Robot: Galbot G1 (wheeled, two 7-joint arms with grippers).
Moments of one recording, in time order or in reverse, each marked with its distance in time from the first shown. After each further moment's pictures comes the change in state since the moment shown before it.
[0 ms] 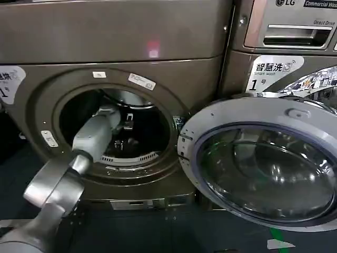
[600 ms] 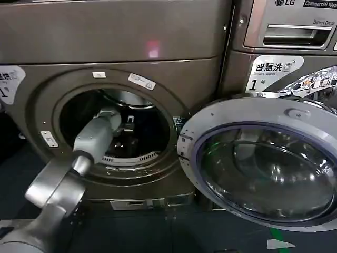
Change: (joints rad) left arm 0.006 -0.004 0.002 0.010 -0.012 -0.012 -0.004; right arm 0.010 -0.001 -0.007 -0.003 -0.001 0.002 0.000
